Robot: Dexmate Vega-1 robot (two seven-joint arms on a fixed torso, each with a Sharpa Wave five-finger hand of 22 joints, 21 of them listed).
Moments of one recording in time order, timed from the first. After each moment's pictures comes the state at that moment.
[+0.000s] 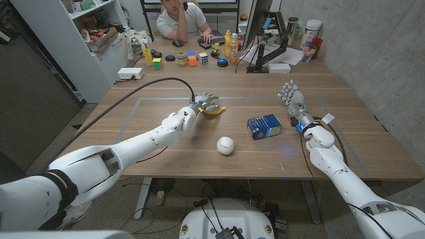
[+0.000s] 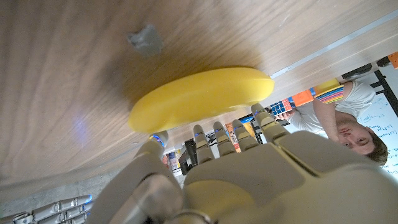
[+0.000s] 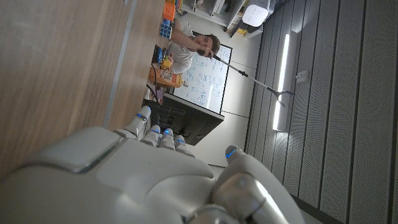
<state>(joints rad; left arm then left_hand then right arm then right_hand) 0.38 0.49 1.05 -1.21 0.67 0.29 0.13 0.17 0.03 0.45 -0.01 0.44 0.13 -0.22 0.23 0.20 0.06 -0.12 0.20 0.21 -0.04 -0.03 0.23 0.19 0.06 0.09 0.25 0.18 -0.85 -0.36 -0.16 -1.16 0.54 0.37 0.23 0.00 0.06 0.23 0.19 0.30 -0.16 0.04 0.19 0.18 -0.12 0.03 0.19 0.19 -0.17 -0.03 0.26 0.19 -0.17 -0.03 0.65 0.17</state>
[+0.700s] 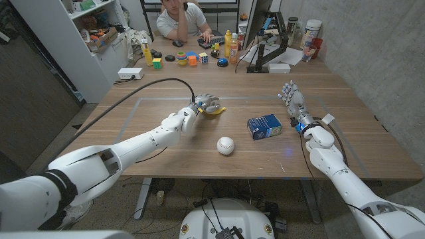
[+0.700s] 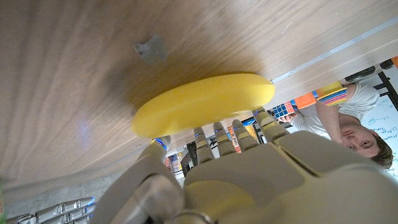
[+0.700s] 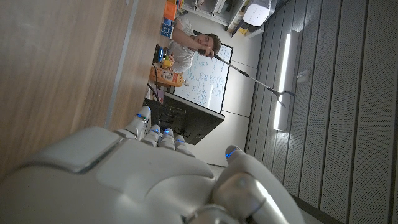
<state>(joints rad) 0.38 0.49 1.06 -1.21 0.67 0.29 0.12 0.17 0.03 0.45 -0.01 0.44 0.12 -0.22 0.22 0.20 0.06 -0.12 0.20 0.21 -0.04 -0.03 0.23 0.19 0.06 0.09 0.24 0.18 -0.85 -0.36 -0.16 -1.16 0.53 0.37 0.22 0.00 0.06 0.23 0.19 0.30 -0.15 0.04 0.19 0.18 -0.12 0.03 0.19 0.19 -0.17 -0.03 0.26 0.19 -0.17 -0.03 0.65 0.17</state>
